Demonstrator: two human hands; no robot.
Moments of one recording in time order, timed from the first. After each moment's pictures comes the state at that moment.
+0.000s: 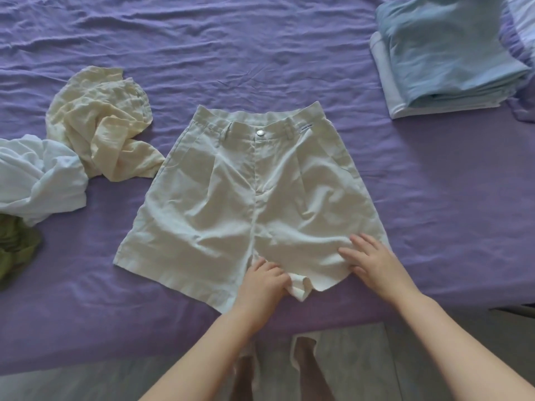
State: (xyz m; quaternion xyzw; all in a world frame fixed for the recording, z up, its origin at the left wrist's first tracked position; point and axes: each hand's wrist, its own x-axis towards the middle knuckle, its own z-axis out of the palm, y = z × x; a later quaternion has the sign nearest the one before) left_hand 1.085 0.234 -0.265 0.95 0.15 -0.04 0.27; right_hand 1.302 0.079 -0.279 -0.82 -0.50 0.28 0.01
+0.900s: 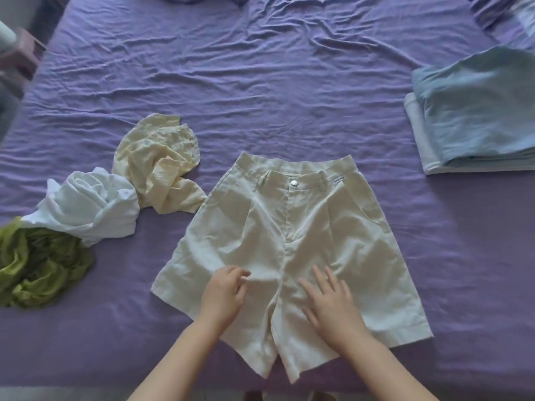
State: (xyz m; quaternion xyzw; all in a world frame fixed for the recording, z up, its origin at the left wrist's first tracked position) left_hand 1.039 0.334 -0.246 0.82 0.48 -0.01 0.31; right_hand 1.217 0.182 -0.262 -0.78 -0.54 0.30 0.00
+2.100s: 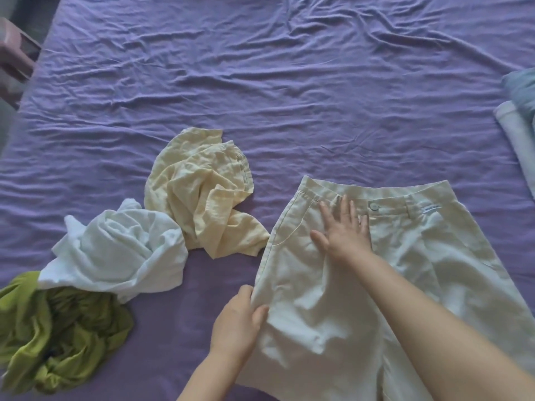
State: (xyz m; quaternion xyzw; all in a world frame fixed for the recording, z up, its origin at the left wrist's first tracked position) left_hand 0.973 0.482 -0.258 0.75 0.53 -0.10 0.38; right_hand 1.229 0.466 -0.302 -0.86 -0.42 0.30 -0.05
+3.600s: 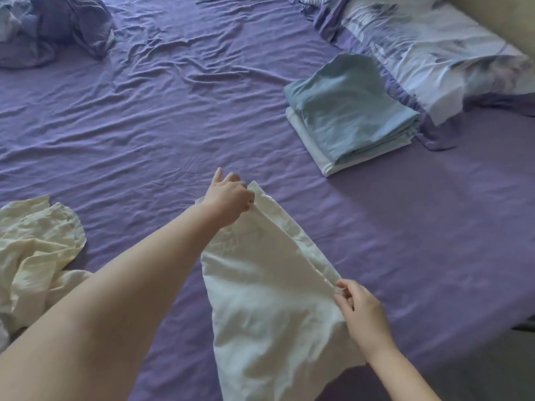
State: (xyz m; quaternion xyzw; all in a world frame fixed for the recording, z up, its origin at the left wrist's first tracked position) left_hand 1.353 0.435 -0.207 0.98 0.06 -0.19 -0.03; right_hand 1.322 0.114 -0.258 -0.92 -0.10 0.24 0.30
